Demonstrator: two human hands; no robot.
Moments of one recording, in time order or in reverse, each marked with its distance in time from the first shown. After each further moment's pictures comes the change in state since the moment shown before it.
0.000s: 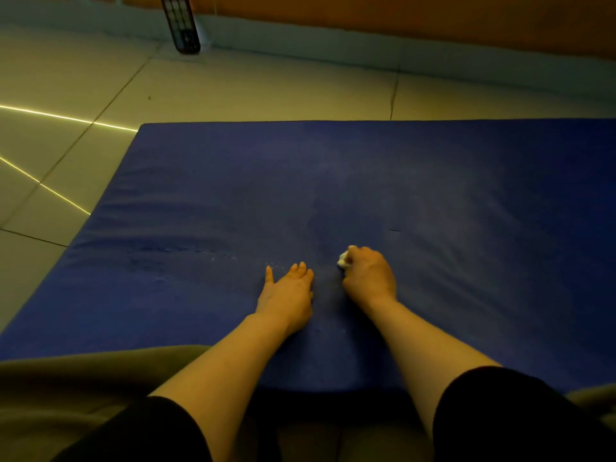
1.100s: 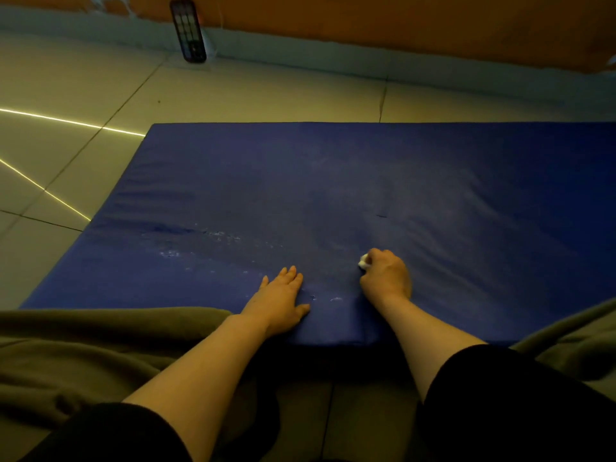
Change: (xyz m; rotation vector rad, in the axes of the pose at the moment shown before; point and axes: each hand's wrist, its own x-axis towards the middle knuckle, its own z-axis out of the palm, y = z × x) left_hand -0.057 -0.005 0.025 -0.123 -0.007 0.060; right_hand -0.058 0.022 -0.024 -0.090 0.065 0.158
